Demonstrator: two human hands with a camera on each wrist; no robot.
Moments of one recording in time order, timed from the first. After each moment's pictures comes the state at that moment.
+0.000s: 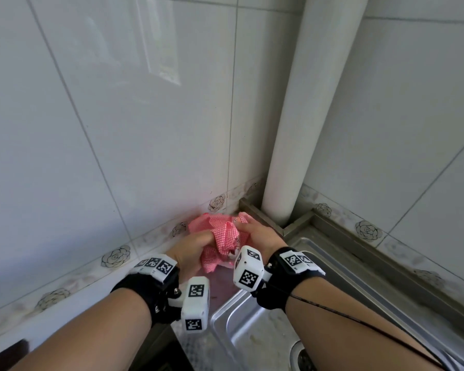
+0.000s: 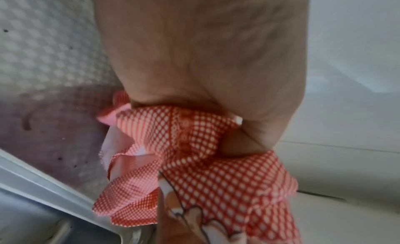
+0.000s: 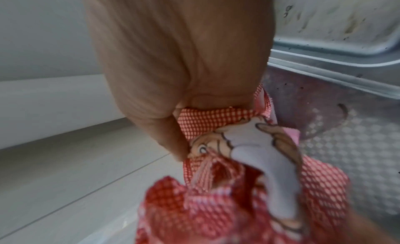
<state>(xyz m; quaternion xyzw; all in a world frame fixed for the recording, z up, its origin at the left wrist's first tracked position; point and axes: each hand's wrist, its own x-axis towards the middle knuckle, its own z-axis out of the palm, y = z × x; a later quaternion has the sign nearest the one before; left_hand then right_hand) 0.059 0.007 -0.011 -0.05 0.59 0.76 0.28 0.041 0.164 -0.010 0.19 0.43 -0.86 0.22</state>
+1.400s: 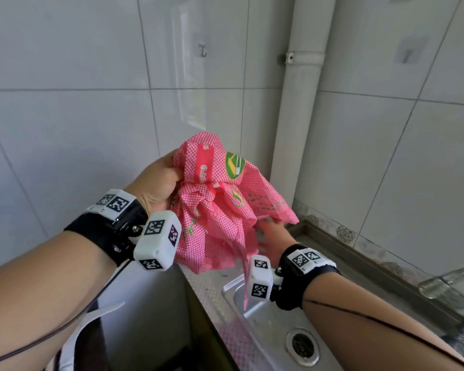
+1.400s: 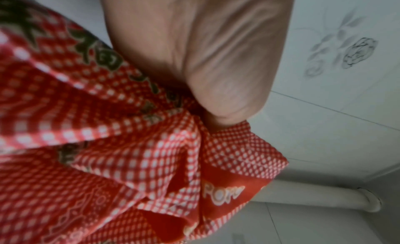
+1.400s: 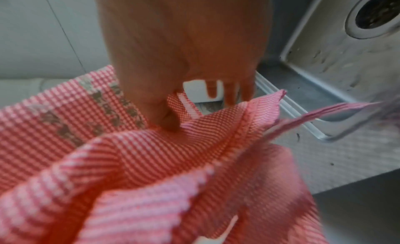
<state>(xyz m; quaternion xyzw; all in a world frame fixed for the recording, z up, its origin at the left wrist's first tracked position) 0.239 -0.050 0.201 0.11 0.61 0.78 -0.01 0.215 0.172 0.085 0.17 0.66 -0.73 0.09</state>
